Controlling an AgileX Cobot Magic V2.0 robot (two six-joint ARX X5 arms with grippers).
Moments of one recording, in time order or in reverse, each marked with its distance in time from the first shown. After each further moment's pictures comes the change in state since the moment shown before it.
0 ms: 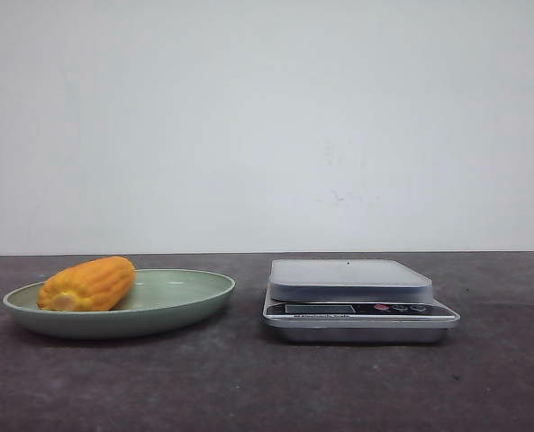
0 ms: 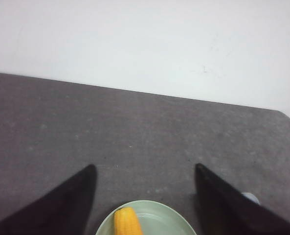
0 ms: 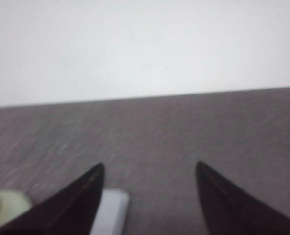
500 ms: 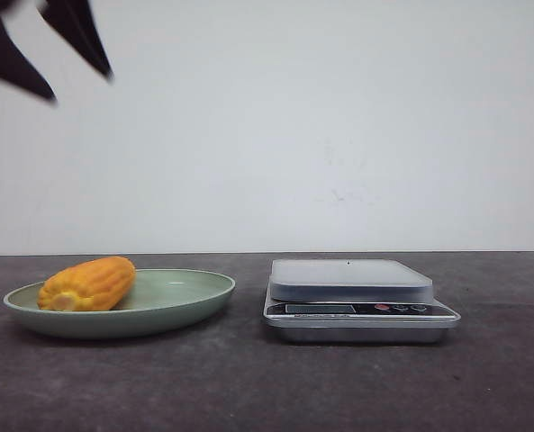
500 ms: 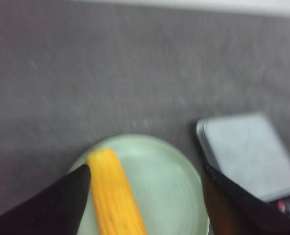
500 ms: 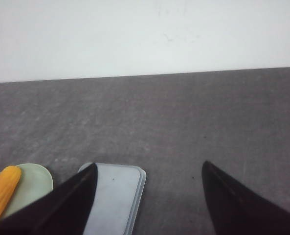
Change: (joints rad) left arm -0.209 0.390 0.001 -0.005 -0.060 0.029; right arm 0.007 0.008 0.005 -0.067 -0.046 -0.002
